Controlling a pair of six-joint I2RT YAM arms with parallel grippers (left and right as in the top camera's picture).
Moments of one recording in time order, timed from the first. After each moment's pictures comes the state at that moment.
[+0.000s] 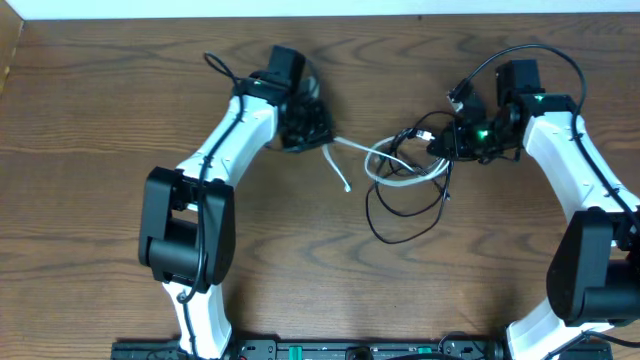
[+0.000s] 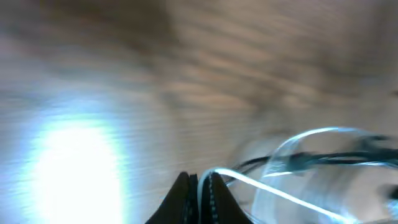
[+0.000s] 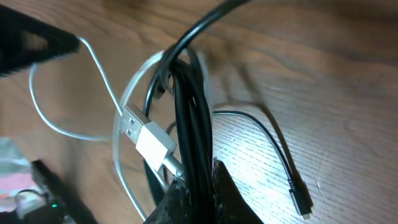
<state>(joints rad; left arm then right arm) -0.28 2.02 1.53 -0.78 0.46 -0.55 0.02 1.80 1.33 -0.86 -0.64 -0.03</state>
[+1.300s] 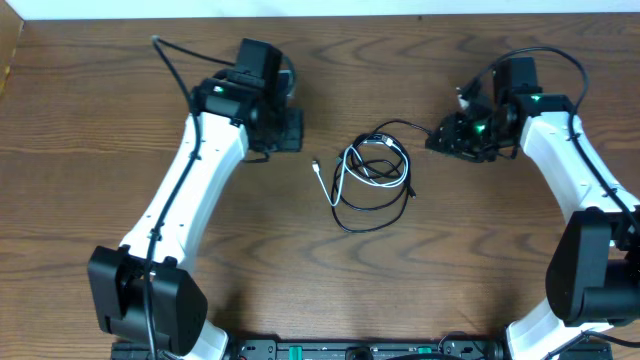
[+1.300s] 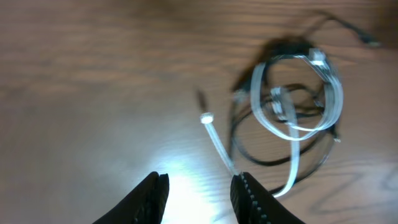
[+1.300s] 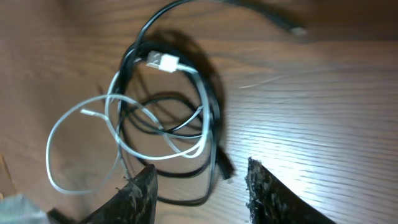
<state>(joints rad) -0.30 1.71 1.53 -1.03 0.17 -0.24 0.03 1.80 1.33 -0.82 -0.51 0.24</state>
